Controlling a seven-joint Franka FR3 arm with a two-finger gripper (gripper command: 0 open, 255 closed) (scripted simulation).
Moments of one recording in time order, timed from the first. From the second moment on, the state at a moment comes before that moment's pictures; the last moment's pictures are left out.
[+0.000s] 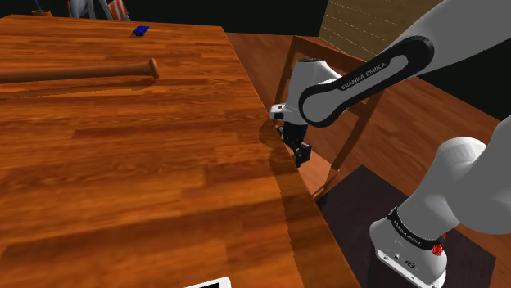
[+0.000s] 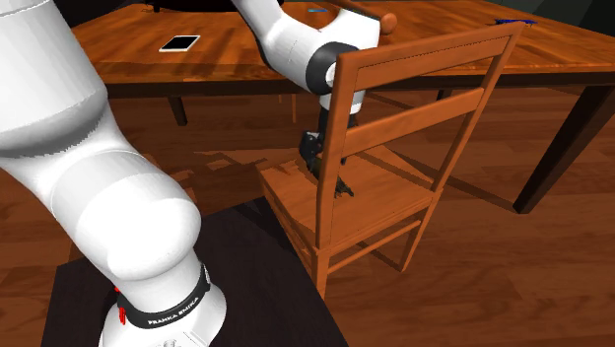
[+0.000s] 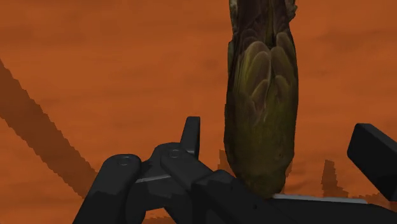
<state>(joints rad) 0.44 -0.10 -0.12 -2.57 0.14 2.38 -1.29</state>
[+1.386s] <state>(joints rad) 0.43 -0.12 -0.12 -2.56 0.13 2.35 -1.29</state>
